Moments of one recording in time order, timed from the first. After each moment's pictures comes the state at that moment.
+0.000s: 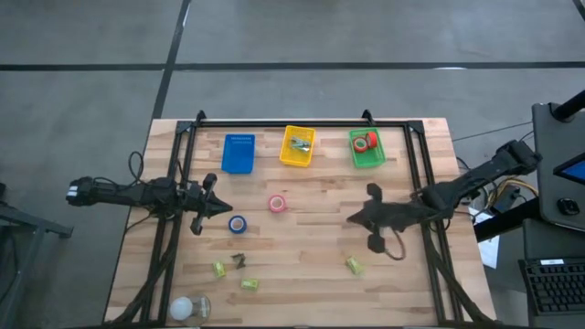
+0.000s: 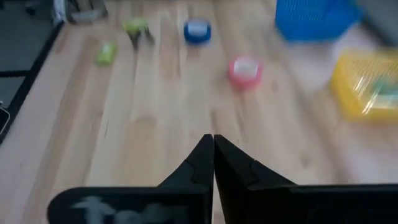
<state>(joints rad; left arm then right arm) -0.10 0.15 0.01 0.07 0.06 -0.15 0.44 1.03 0.68 -0.29 0.42 0.36</state>
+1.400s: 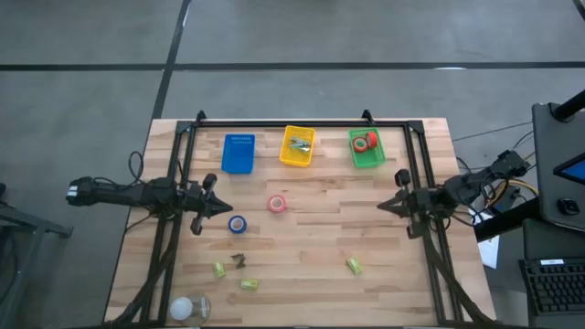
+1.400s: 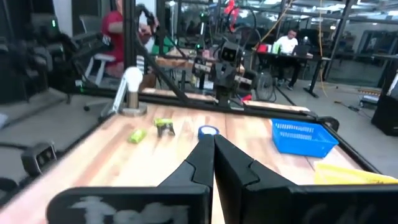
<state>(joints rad) -0.10 0.15 0.01 0.07 0.06 -0.15 0.47 0.24 0.25 -0.04 0.36 -0.04</state>
